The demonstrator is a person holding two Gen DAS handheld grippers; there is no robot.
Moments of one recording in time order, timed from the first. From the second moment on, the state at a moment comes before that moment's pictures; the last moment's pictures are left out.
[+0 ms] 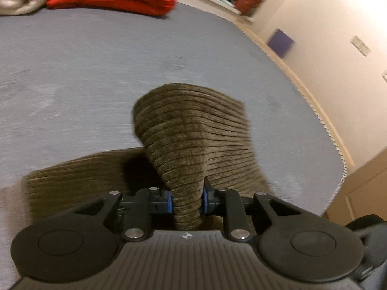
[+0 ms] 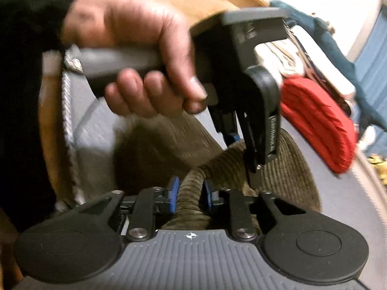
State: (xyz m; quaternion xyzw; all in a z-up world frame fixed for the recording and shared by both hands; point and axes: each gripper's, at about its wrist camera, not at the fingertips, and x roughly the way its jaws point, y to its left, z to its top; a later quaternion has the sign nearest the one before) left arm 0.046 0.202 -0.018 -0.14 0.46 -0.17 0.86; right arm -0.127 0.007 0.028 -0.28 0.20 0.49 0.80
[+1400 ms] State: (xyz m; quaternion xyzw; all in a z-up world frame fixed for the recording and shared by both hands) left arm 0.074 0.202 -0.026 -0.18 0.45 -0.13 0.86; right arm 0.048 -0.144 -0.011 0.15 0.43 0.27 0.85
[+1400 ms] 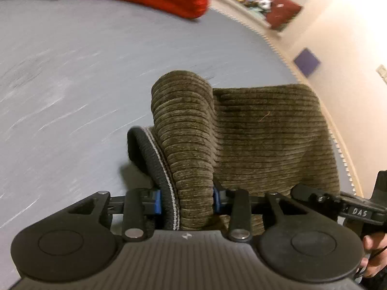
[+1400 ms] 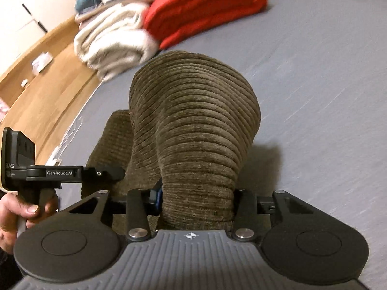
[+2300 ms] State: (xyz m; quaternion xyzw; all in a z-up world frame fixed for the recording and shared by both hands) left arm 0.094 0.043 -0.066 0.08 0.48 -0.20 0.85; right arm 0.108 -0.232 -0.038 -0.02 0.47 0.23 0.85
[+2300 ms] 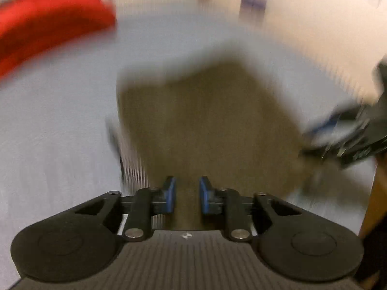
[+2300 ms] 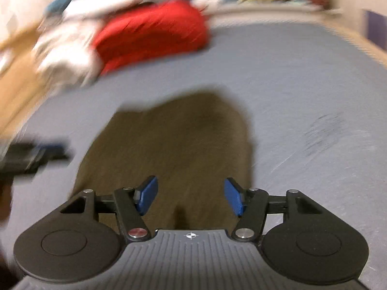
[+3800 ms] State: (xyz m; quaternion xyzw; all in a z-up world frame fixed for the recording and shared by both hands) left arm 0.108 0.046 -0.028 0.00 0.43 -0.13 0.89; right arm 0.200 -0.227 -0.032 0.01 0.36 -0.01 0.93
